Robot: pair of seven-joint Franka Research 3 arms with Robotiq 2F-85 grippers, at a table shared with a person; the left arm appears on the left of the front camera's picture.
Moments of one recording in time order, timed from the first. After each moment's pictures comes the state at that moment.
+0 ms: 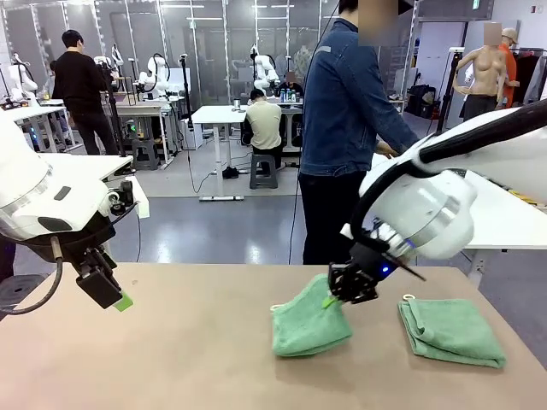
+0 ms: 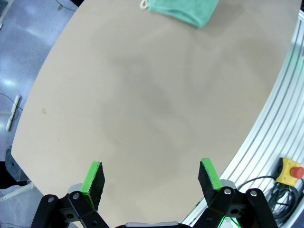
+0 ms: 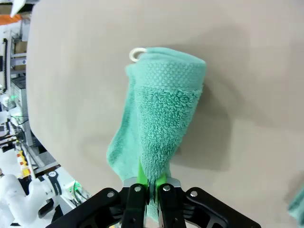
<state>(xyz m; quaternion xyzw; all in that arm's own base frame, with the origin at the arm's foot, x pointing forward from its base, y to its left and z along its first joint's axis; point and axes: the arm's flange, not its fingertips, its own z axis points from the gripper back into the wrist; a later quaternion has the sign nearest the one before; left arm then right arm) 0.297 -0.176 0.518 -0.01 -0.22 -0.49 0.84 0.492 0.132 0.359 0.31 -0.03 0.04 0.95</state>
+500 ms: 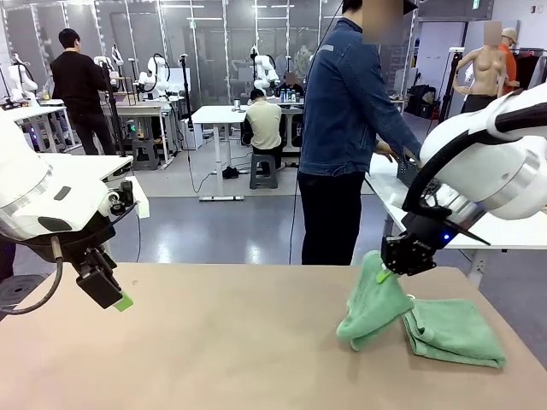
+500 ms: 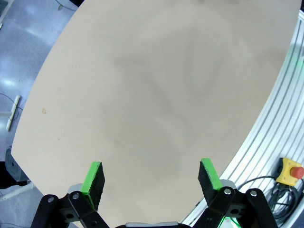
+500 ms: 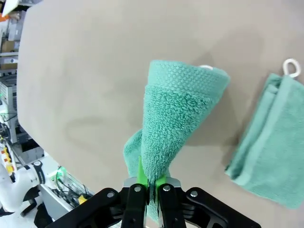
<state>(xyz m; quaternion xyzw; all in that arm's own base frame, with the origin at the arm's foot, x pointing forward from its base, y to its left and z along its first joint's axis) 0.297 -0.176 0.518 -0.01 -0.22 -0.49 0.84 0.491 0.050 0.424 0.26 -0.05 0.06 0.96</state>
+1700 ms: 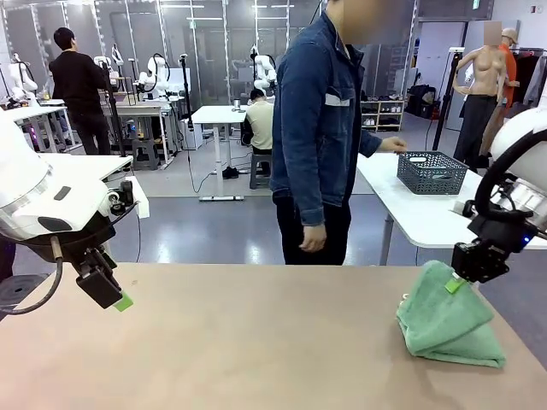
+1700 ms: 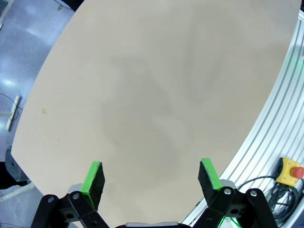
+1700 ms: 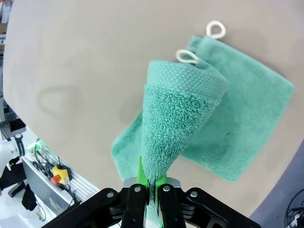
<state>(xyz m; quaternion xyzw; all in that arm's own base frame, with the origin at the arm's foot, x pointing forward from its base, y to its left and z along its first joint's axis) 0.297 -0.176 0.518 -0.01 -0.22 -0.49 0.84 0.487 -0.078 0.412 0.25 -0.01 0.09 0.96</state>
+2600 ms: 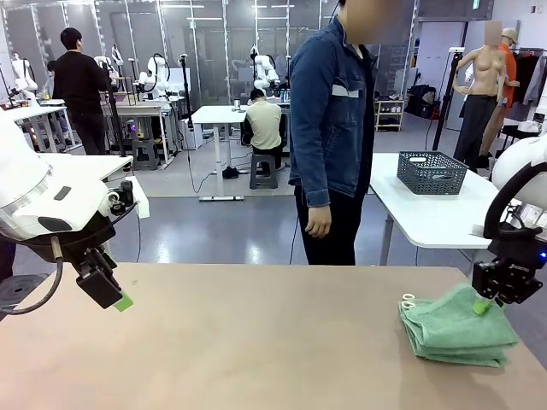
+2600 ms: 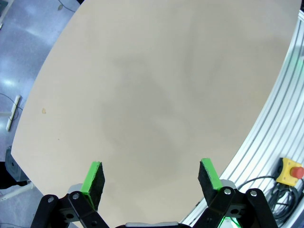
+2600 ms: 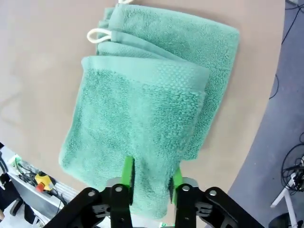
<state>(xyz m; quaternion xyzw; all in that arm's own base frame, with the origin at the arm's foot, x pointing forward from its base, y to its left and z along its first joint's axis) 0.297 -0.176 0.518 -0.01 -0.22 -0.49 0.84 0.486 -0.110 0.385 0.16 0.04 0.02 0.99</state>
